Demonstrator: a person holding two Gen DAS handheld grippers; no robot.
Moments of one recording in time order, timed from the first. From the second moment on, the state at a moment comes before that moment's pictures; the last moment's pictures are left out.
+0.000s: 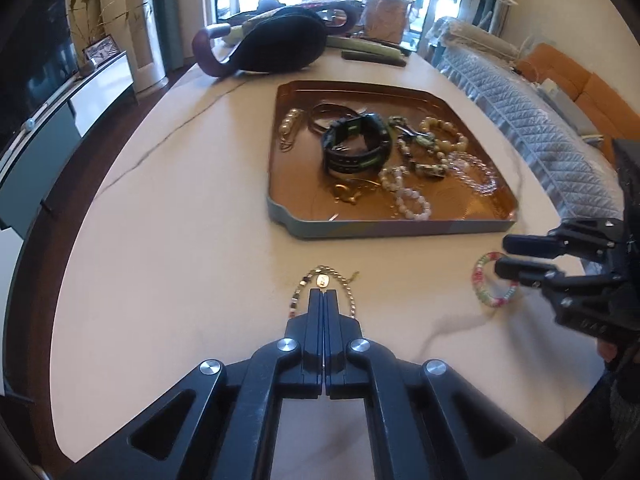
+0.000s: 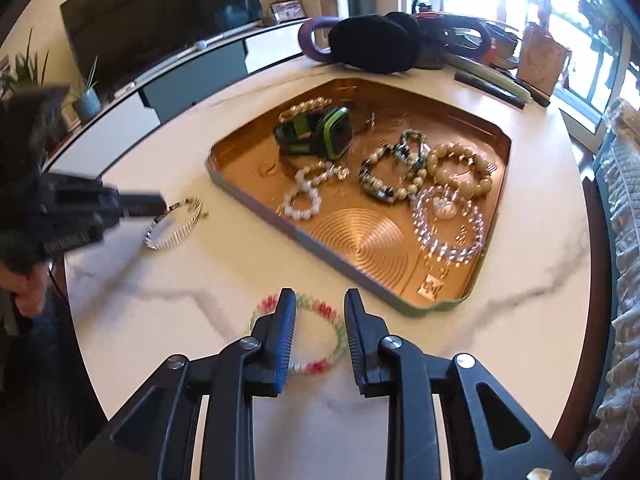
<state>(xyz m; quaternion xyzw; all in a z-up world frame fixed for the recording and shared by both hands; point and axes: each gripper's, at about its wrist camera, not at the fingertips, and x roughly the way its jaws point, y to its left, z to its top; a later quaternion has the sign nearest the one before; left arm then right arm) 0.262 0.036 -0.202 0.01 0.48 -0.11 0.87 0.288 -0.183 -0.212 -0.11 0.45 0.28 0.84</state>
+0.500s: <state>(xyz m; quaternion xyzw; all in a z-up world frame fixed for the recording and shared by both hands) 0.267 0.038 -0.216 0.03 0.50 -0.08 0.86 0.278 -0.172 -0.223 -0.16 0.44 0.28 0.84</state>
